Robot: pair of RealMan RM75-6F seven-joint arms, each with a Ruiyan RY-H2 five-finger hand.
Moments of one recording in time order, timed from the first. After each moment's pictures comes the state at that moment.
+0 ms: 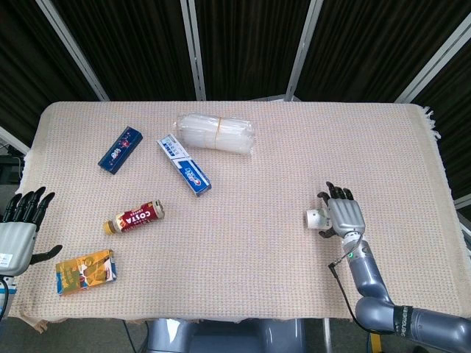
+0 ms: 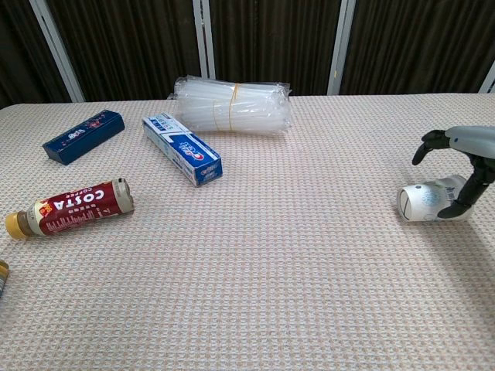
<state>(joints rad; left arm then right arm) -0.16 -1.11 -0.05 -1.66 1.46 1.42 0.18 0.67 -1.42 0.14 -1.62 -0.70 1.08 -0.53</state>
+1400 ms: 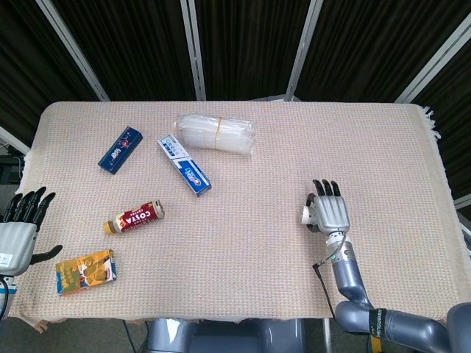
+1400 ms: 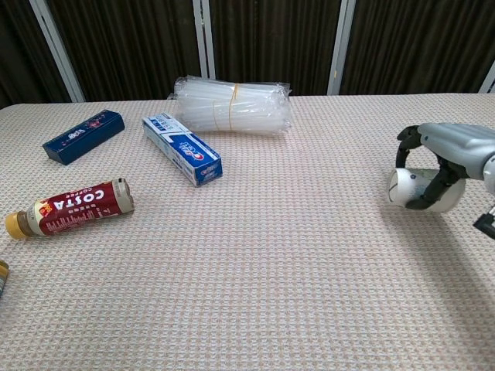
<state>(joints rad) -0.16 -1.11 -0.05 -1.66 1.46 1.42 0.18 0.63 -1.60 0.20 -1.48 -0.84 1.17 -0.52</state>
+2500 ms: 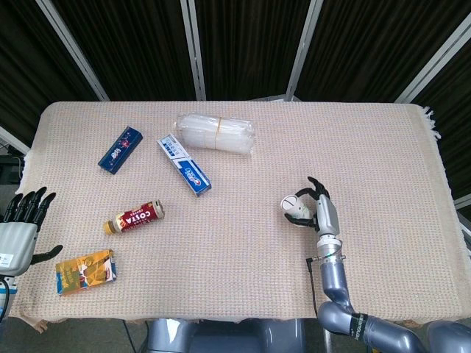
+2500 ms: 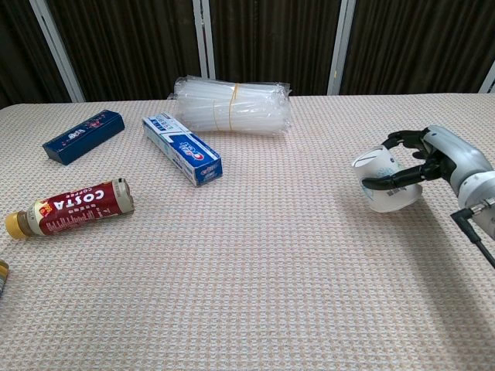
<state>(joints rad) -0.16 -1.11 -0.05 -1.65 1.46 1.43 0.19 0.51 -1.82 0.35 -1.31 -0.96 1.16 0.17</state>
